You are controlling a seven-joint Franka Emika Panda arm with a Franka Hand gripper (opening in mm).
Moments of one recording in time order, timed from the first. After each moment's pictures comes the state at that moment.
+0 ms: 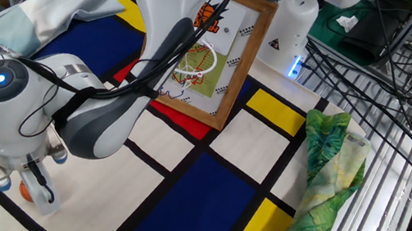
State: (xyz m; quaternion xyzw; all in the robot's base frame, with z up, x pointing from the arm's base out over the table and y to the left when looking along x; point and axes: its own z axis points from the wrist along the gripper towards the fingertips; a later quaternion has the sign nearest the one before) arm 0.744 -0.145 0.080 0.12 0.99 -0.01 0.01
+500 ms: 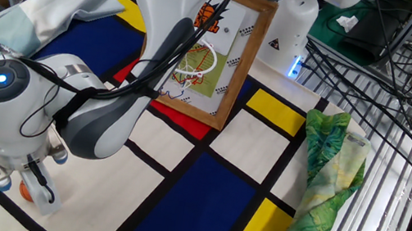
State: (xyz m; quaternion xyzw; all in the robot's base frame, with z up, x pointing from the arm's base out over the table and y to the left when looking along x) arm 0.744 -0.145 0.080 0.13 0.99 0.00 0.01
